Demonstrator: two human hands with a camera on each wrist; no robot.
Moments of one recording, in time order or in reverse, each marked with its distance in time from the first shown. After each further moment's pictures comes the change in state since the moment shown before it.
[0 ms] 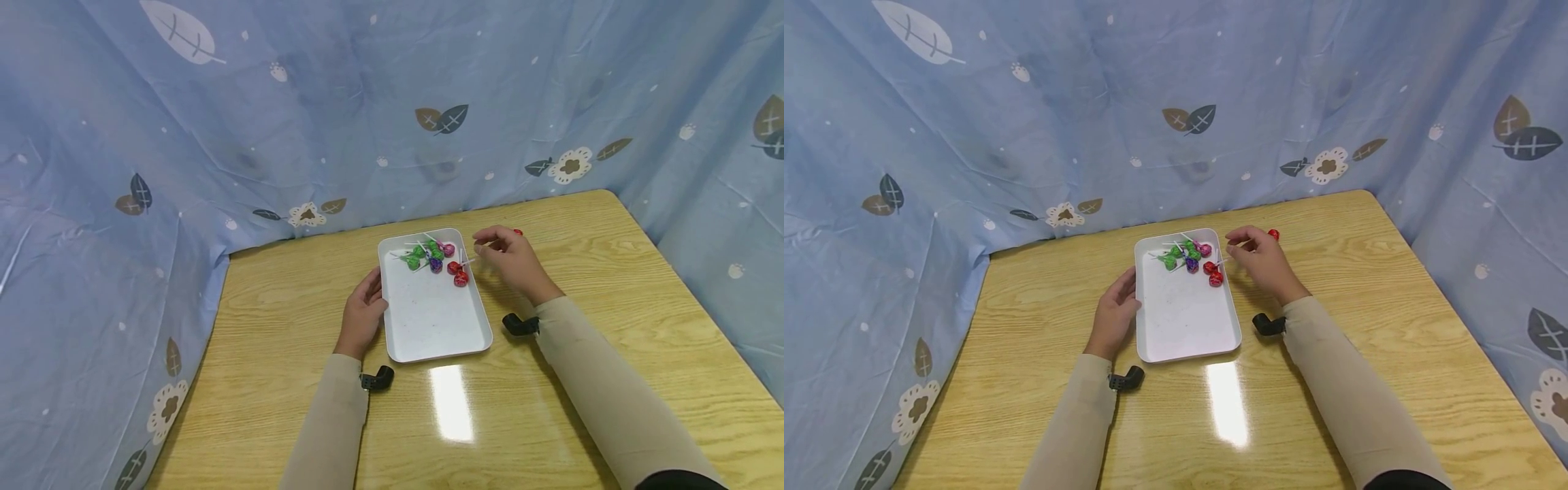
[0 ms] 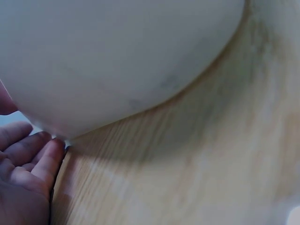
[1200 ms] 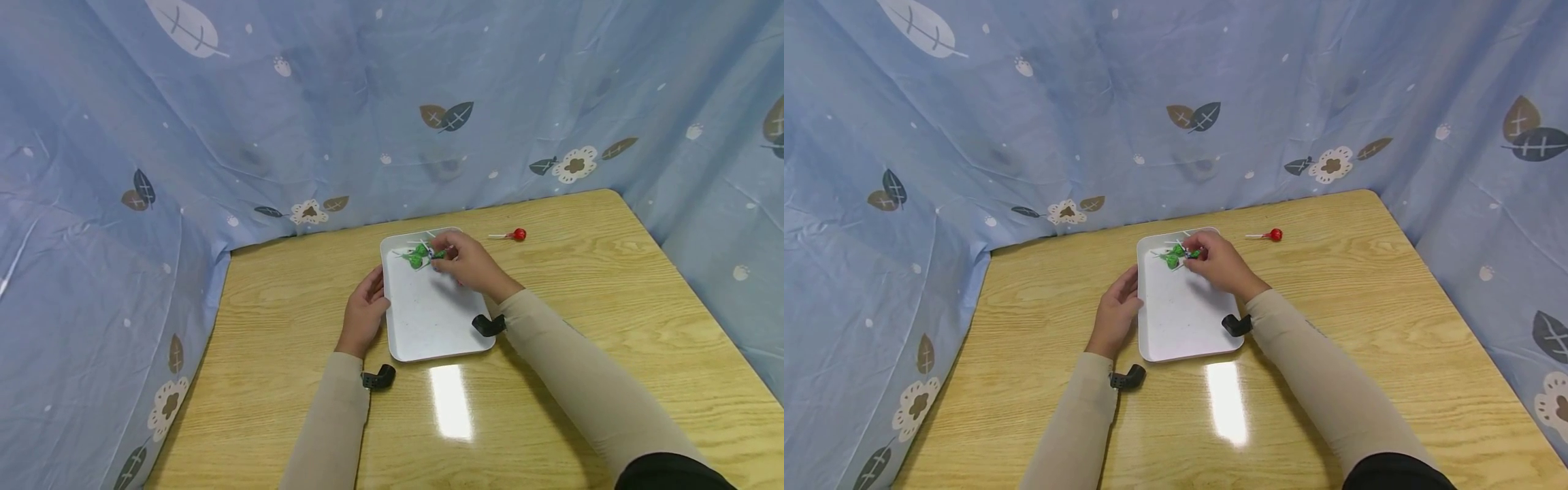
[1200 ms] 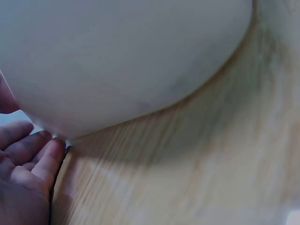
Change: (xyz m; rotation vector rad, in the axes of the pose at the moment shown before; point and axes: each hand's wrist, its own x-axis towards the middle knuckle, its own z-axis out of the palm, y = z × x) left_hand -0.001 0.001 -0.002 -0.014 -0.014 -0.004; right_hand 0.024 -0.031 0.064 -0.101 -0.229 -0.030
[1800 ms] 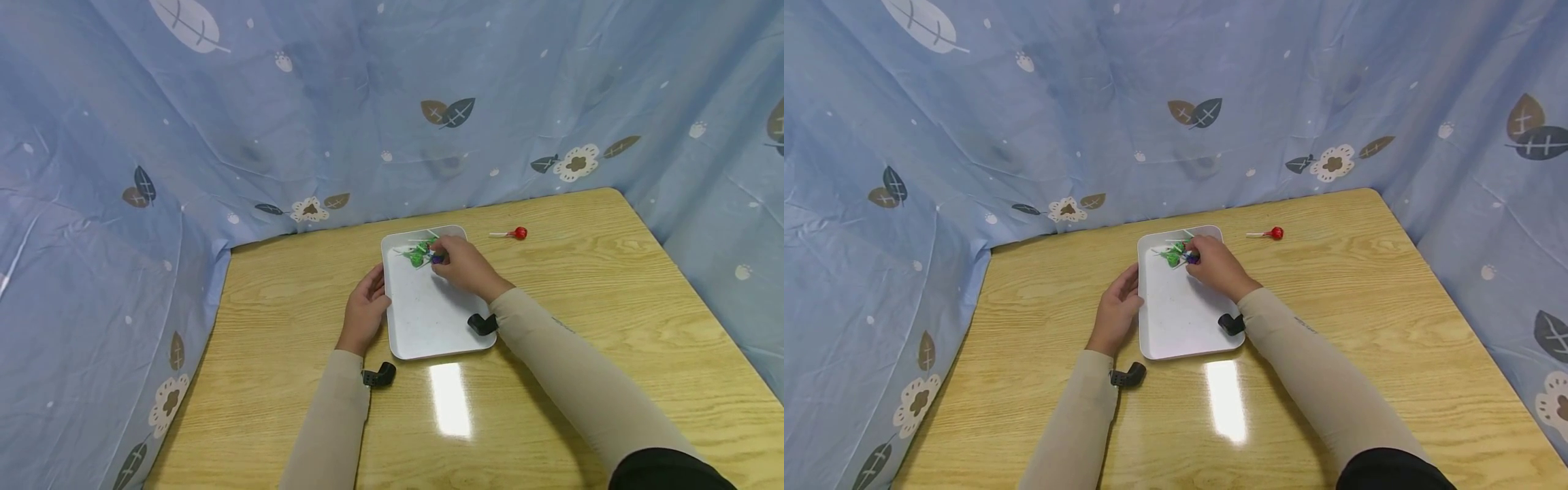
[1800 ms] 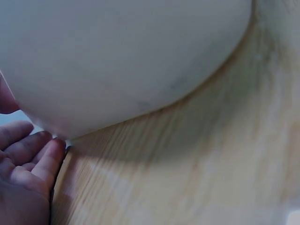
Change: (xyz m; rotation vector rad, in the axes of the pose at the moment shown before) left_hand 0.002 -0.003 -0.001 0.006 -0.006 0.034; right_hand 0.008 0.001 0.014 -0.297 -0.035 0.065
